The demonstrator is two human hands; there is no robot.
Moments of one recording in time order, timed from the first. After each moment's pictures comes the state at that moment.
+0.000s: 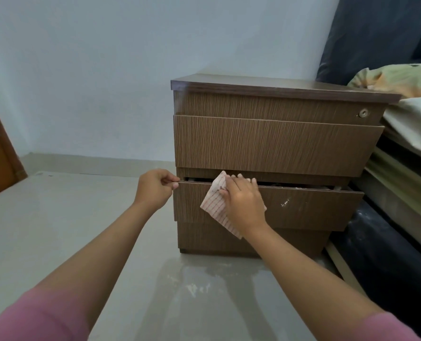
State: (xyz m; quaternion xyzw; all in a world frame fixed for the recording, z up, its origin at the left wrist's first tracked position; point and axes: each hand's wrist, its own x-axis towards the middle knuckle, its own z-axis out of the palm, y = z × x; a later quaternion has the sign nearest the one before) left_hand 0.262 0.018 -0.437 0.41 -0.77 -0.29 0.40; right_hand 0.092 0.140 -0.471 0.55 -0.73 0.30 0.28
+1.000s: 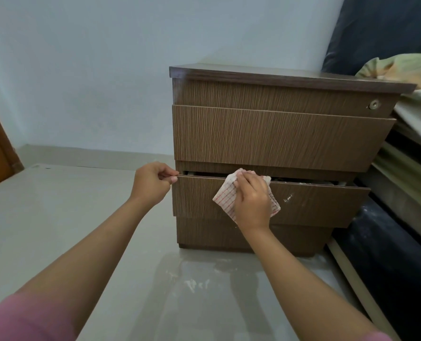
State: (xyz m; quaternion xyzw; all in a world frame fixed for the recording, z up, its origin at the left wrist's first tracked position) left_hand 0.263 0.017 -0.440 0.40 -0.77 -0.28 0.41; right_hand 0.084 0.138 -0.491 0.48 -0.70 0.45 0.28
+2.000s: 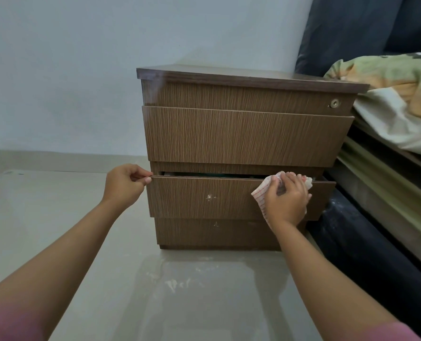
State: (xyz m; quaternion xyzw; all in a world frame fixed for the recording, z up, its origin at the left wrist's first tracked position) left_hand 0.261 0.021 -0.441 0.41 -0.76 -0.27 0.42; right_hand -0.001 0.210 -0.482 0.24 -0.77 0.54 0.21
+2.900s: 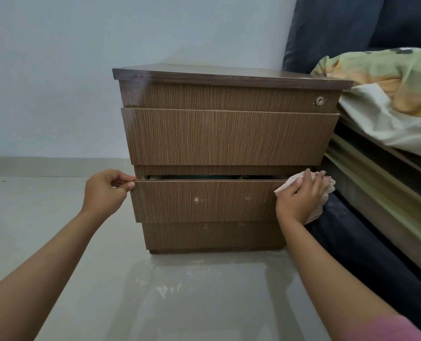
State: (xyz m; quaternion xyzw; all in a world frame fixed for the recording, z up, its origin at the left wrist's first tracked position) left_hand 0.259 0.025 -0.441 0.41 -0.76 -0.25 0.43; right_hand -0.057 0.222 -0.491 0.15 -0.79 0.54 0.24
